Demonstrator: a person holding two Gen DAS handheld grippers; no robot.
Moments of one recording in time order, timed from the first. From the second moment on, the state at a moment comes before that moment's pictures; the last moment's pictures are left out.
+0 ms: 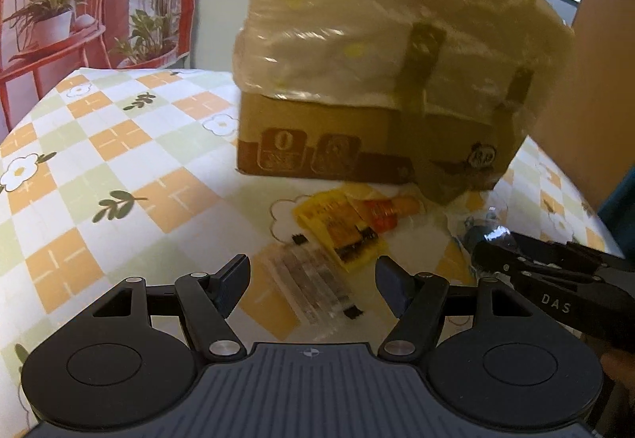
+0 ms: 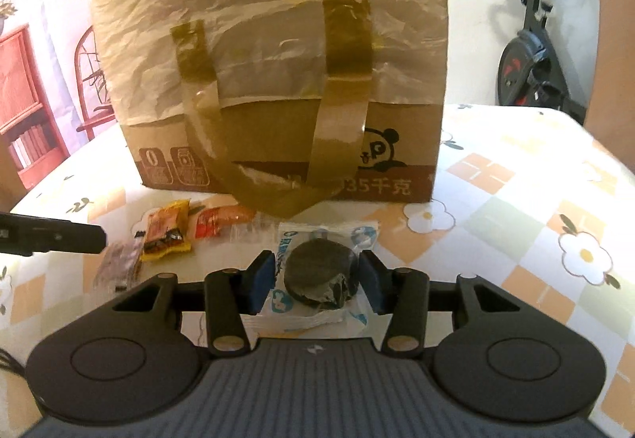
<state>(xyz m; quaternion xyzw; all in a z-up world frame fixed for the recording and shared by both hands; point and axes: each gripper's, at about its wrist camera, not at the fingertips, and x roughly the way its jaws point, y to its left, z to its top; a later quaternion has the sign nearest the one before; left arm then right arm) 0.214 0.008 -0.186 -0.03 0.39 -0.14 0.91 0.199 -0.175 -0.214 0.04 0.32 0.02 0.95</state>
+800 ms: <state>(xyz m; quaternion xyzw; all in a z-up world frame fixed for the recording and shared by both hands) 0.197 -0.011 -0.202 0.03 0.39 -0.10 0.91 0.191 -0.185 -0.217 0.08 0.30 0.02 0.95</state>
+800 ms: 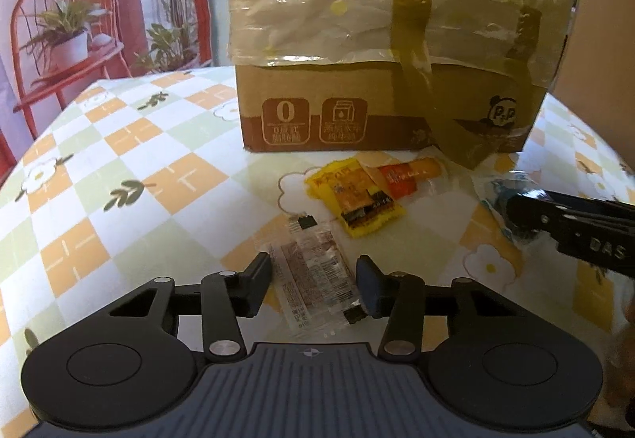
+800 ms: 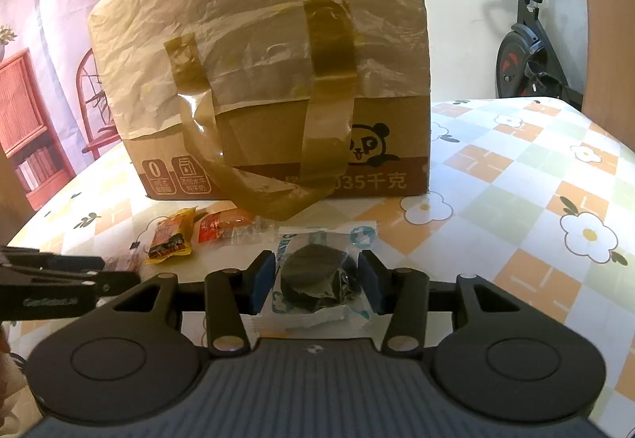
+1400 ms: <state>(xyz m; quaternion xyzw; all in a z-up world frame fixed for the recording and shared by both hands) 0.191 0.008 -0.199 0.02 0.41 -0.10 0.91 0.192 -0.184 -0.218 0.07 0.30 0.02 0.95</state>
